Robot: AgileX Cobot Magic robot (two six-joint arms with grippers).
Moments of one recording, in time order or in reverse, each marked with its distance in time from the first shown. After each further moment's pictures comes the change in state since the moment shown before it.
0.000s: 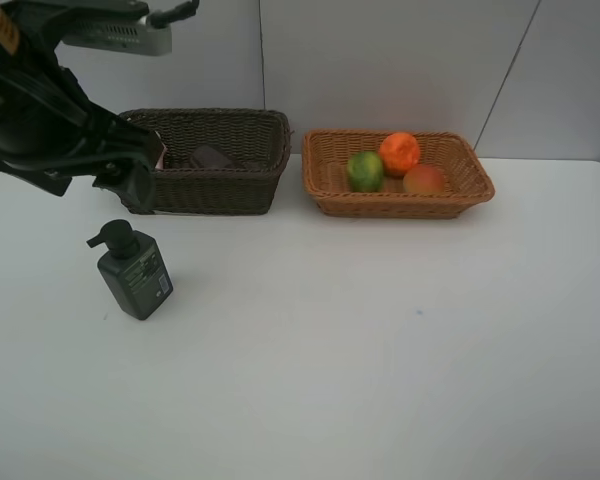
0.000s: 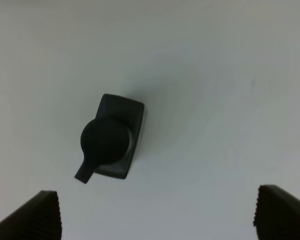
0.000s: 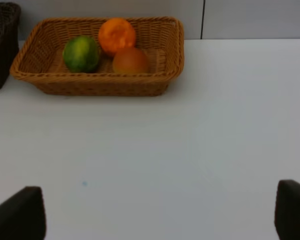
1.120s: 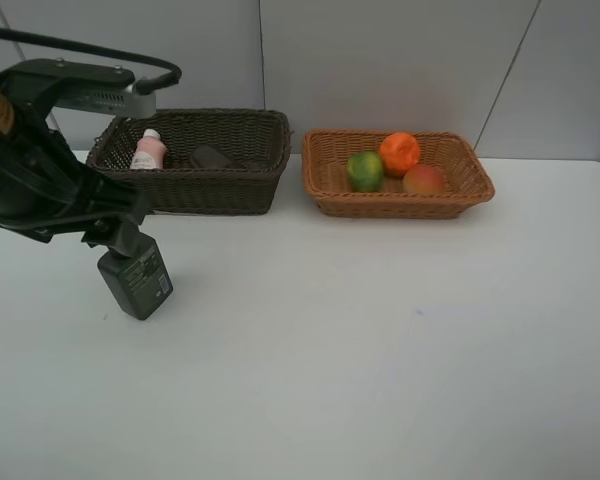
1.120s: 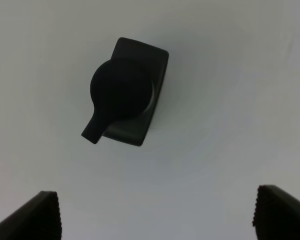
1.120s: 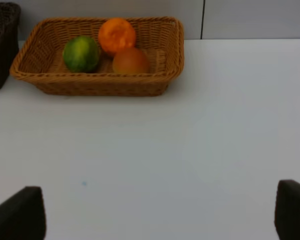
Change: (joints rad) left arm 0.005 -0.035 0.155 0.031 -0.078 -0.060; right arm 0.000 0.000 0.000 0.000 0.000 0.000
